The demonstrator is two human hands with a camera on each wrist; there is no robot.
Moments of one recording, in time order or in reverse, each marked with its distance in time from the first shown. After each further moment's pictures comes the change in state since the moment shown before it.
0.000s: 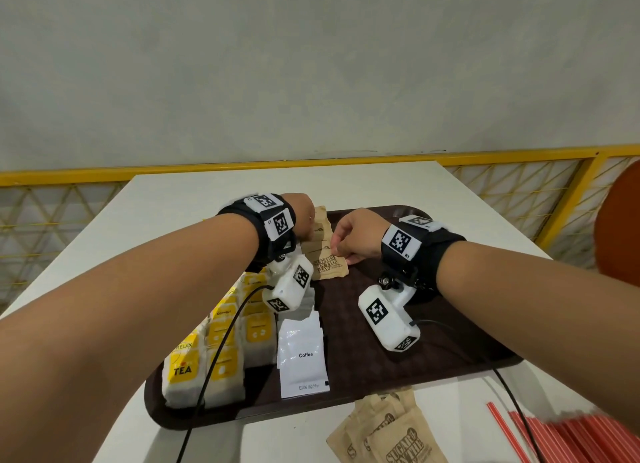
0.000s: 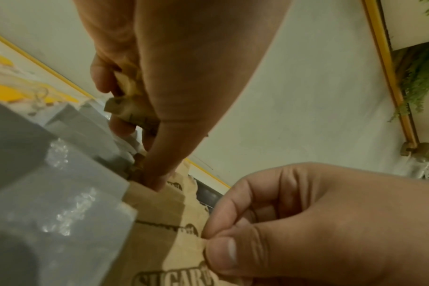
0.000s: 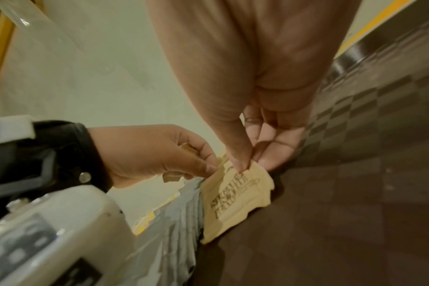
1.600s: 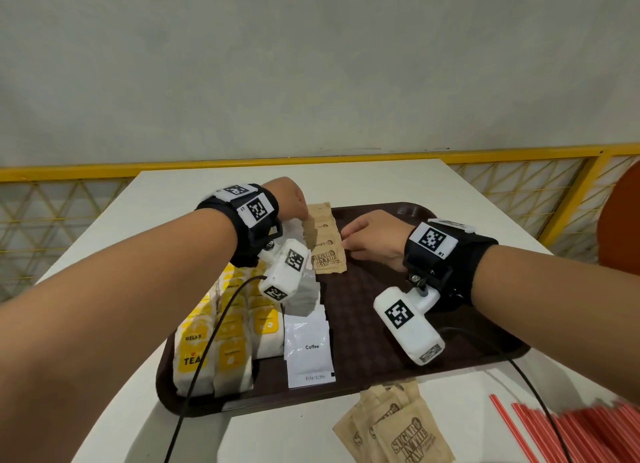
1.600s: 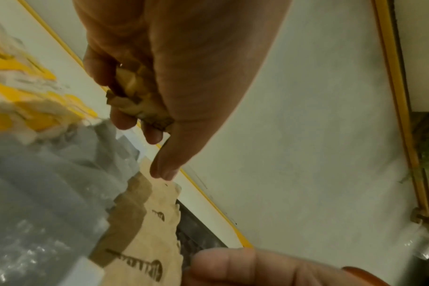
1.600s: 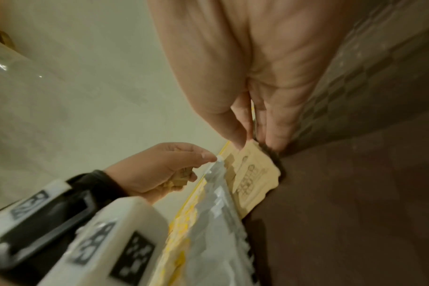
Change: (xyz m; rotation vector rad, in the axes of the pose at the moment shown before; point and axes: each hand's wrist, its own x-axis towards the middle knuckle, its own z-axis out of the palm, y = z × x) left_hand -0.022 -0.021 -0.015 -0.396 0.113 -0.054; right_hand -0.017 0.008 0.005 0.344 0.087 0.068
